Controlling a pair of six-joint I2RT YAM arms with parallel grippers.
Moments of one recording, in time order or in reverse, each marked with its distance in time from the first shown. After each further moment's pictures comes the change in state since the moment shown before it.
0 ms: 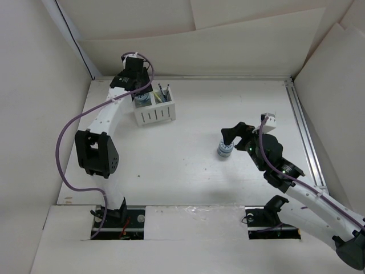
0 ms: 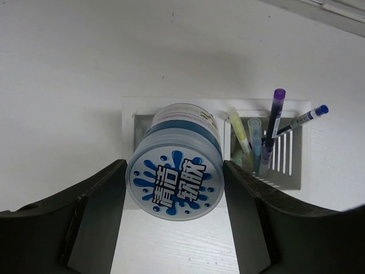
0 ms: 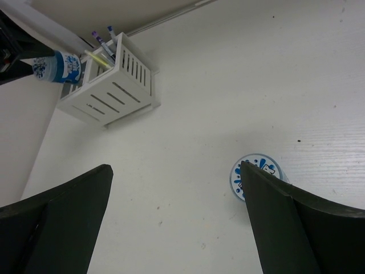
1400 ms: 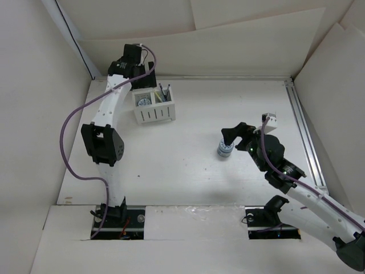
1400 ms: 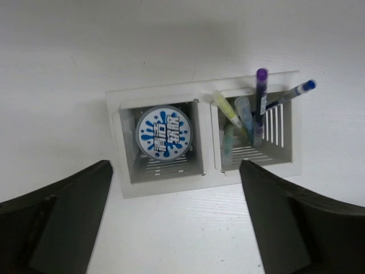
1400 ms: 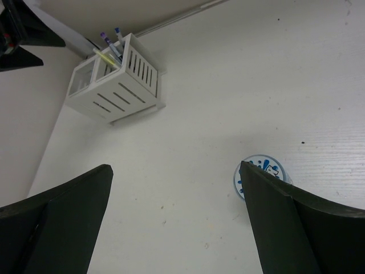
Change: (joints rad) left arm 0.046 0.213 0.405 -0.338 0.199 0.151; right arm 0.000 -0.019 0.000 0.000 -0.012 0.000
